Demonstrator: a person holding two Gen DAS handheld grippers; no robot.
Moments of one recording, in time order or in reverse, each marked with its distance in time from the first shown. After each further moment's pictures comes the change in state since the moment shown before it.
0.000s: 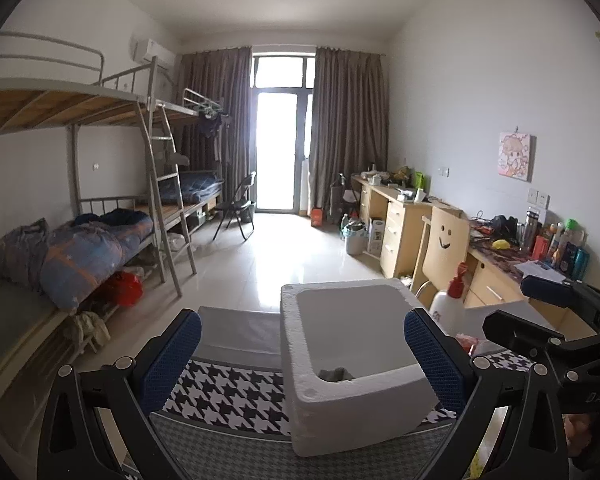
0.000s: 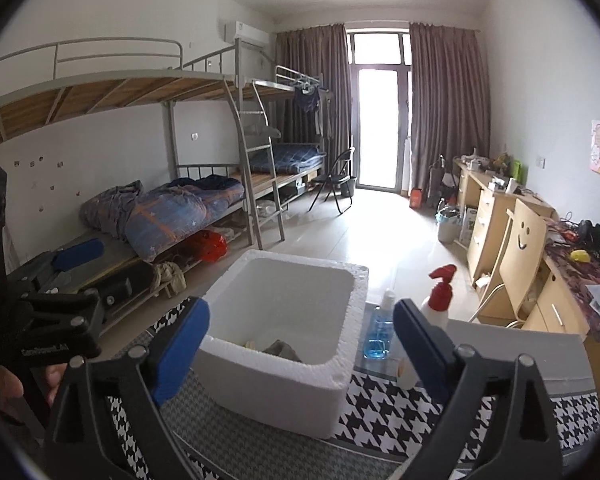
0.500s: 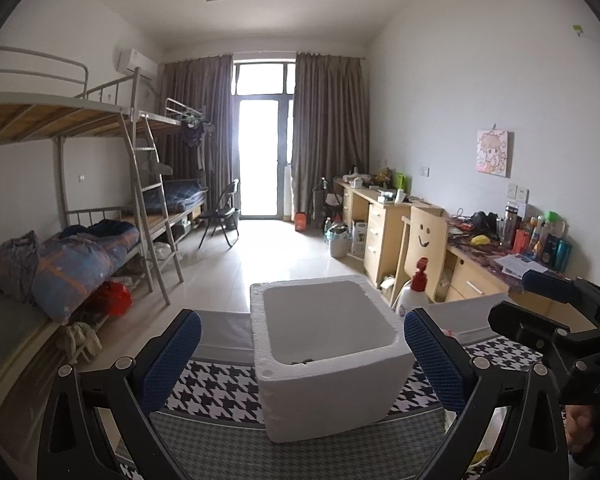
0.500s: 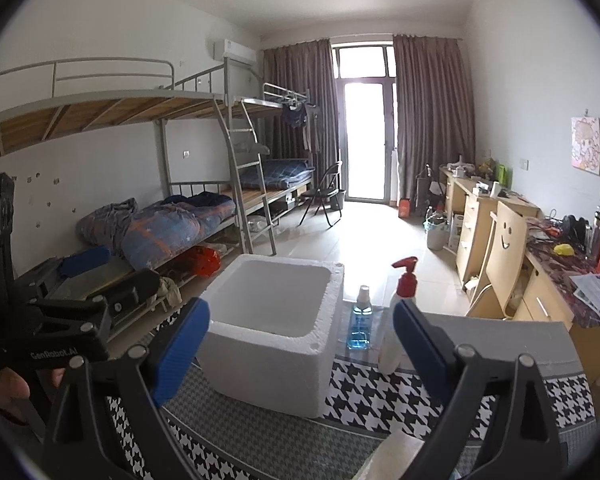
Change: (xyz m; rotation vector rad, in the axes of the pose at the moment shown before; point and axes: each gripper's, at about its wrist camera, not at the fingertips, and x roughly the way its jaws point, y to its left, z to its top) left arm -0.029 -0.029 -0.005 0.035 -0.021 -0.053; right arm -0.047 -0.013 -0.019 0.037 -0.061 -0.037
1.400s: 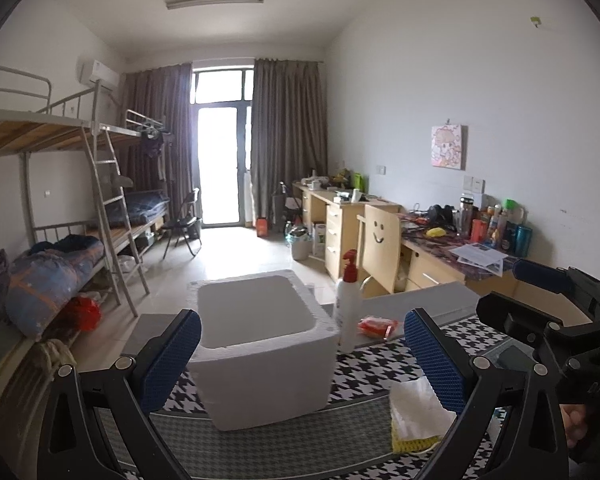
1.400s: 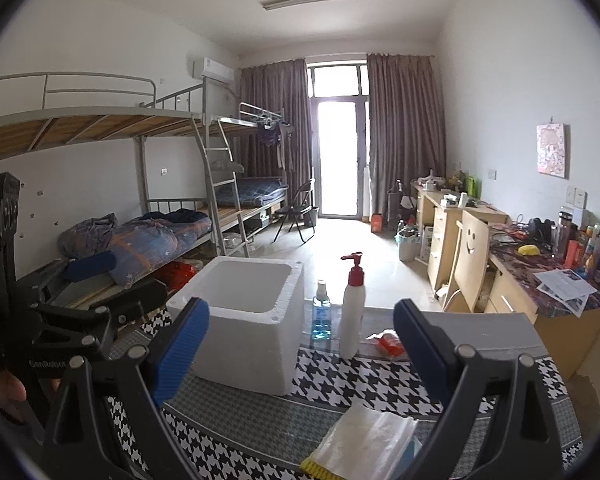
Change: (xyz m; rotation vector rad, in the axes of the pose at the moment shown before) left arm -0.029 -0.047 -0.013 0.062 -0.017 -0.146; right arm -0.065 -0.010 -0.029 0.015 -0.074 -0.106
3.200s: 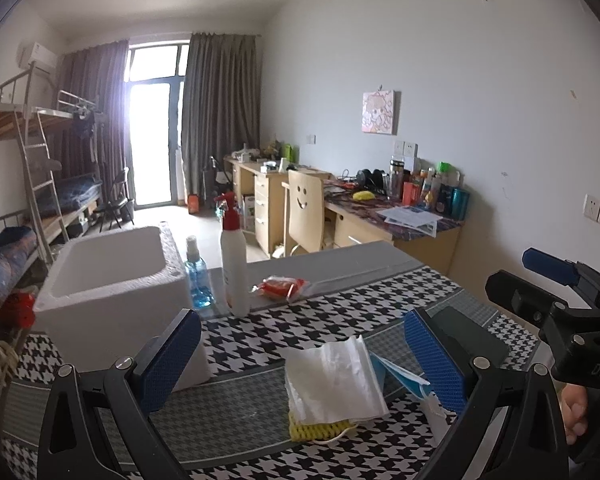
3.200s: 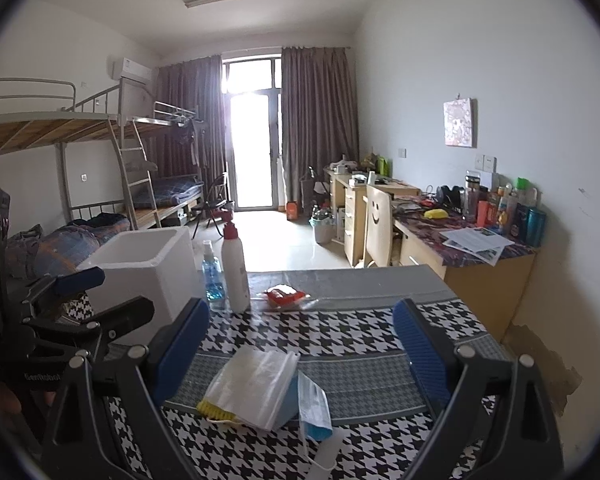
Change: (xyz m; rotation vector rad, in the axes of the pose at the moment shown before) left arm 0.035 -0.091 -0.048 0.046 0.098 -0.232; right arm -0.057 -0.069 -0.058 0.102 0.028 -0.308
